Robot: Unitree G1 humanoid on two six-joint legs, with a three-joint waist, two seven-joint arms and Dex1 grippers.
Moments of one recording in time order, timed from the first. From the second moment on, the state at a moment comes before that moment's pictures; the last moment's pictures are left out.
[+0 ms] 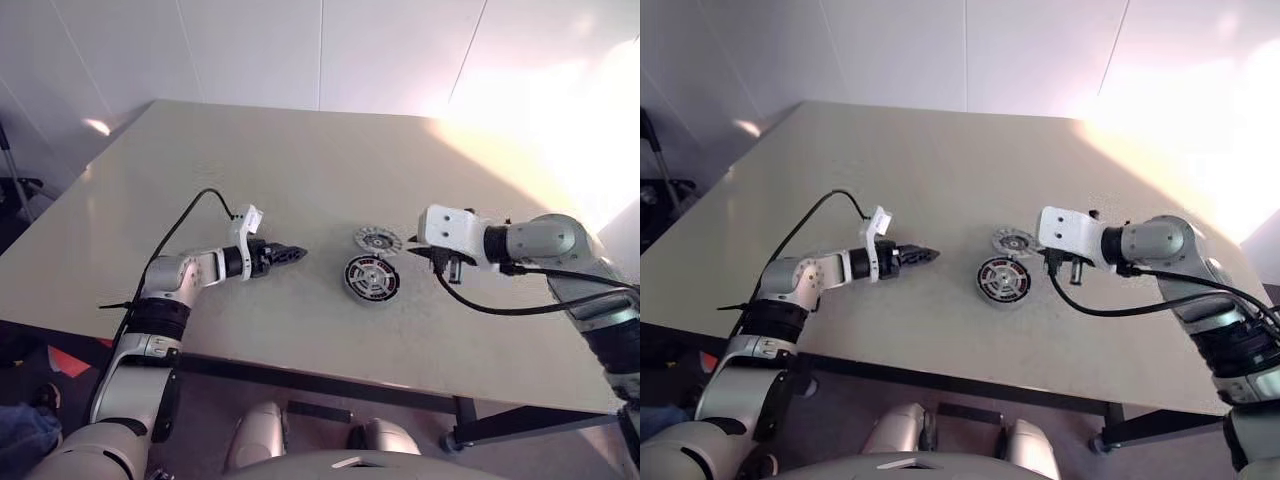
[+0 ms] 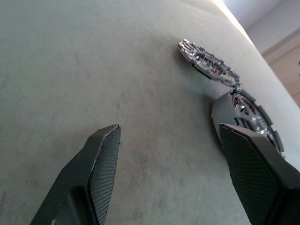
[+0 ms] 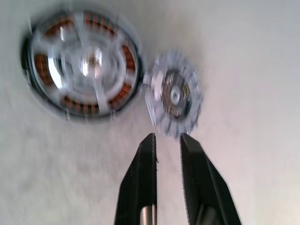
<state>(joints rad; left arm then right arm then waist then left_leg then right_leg) -0.61 0.34 -0.03 0.38 -0.44 0.80 -0.83 -0.50 -1.00 0.32 0.03 -0.14 0.05 1.08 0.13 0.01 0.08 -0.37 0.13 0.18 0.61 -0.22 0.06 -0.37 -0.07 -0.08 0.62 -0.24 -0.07</state>
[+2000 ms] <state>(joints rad) -0.47 0.30 0.05 0.23 -0.46 0.81 -0.68 -0.60 -0.84 0.46 0.21 -0.31 -0.49 1.29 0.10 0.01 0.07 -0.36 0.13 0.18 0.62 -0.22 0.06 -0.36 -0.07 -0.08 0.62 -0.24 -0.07</state>
